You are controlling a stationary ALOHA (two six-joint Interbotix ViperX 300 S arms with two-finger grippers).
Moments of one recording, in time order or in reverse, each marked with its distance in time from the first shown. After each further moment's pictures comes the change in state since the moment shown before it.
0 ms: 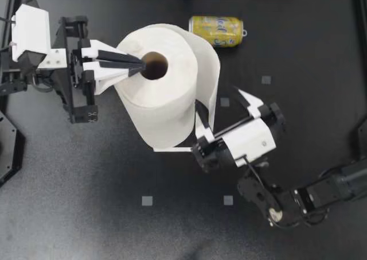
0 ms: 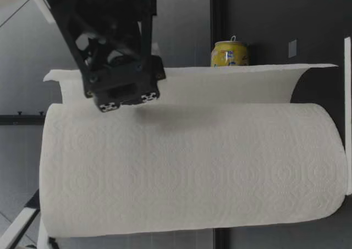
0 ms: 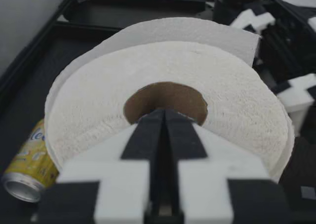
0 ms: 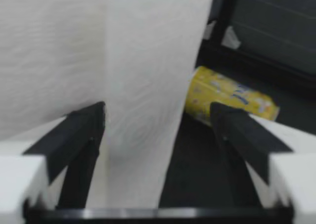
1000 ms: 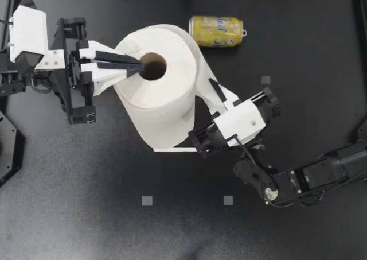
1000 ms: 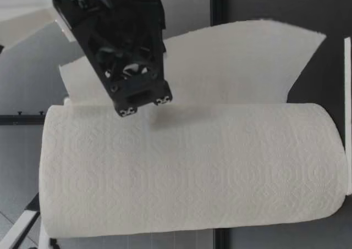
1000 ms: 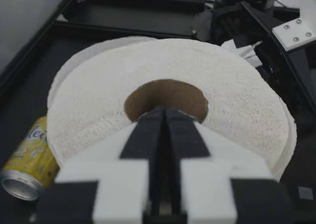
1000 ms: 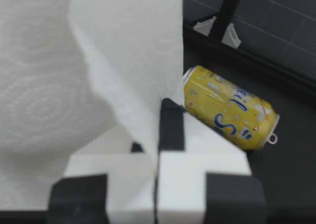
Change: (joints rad) left arm 0.000 -0.005 0.017 -0.011 -0.005 -0.005; right arm -0.069 -0.015 0.038 -0.028 -0.103 -0.029
